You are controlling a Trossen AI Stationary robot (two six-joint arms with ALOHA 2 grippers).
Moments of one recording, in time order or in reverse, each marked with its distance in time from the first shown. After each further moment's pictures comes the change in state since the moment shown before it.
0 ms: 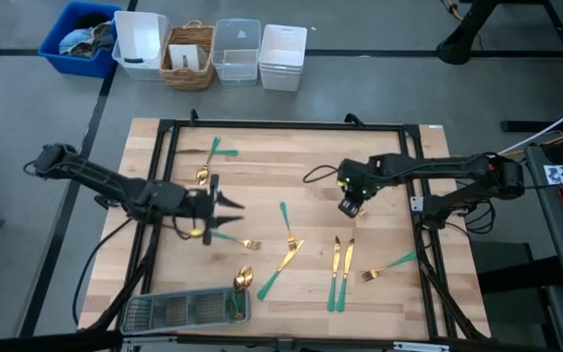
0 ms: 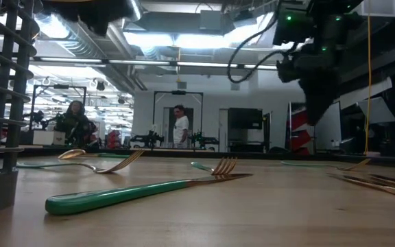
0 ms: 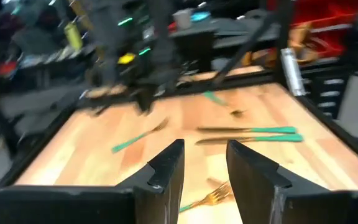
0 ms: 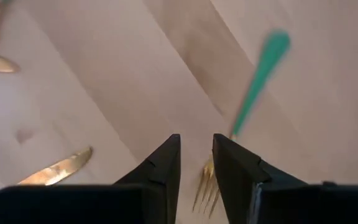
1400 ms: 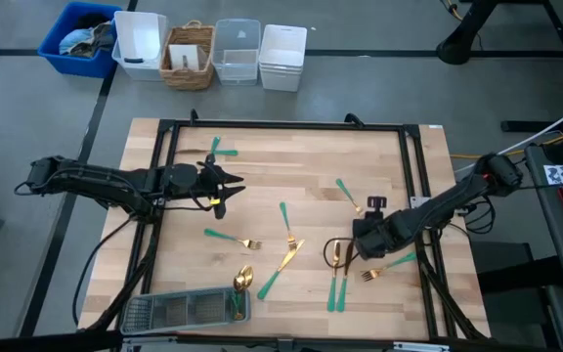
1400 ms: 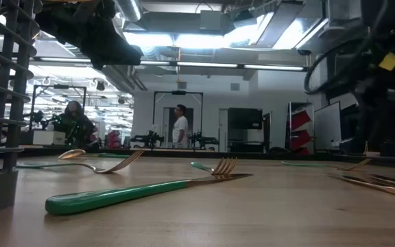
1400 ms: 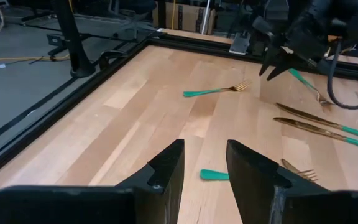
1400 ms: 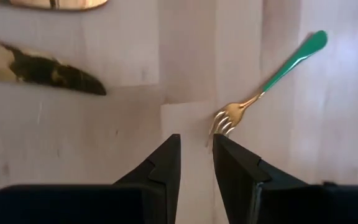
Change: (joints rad) left arm 0.289 0.001 0.000 -0.154 0.012 -0.203; right arm 0.664 0.041 -0.168 -0.042 0.431 -0.003
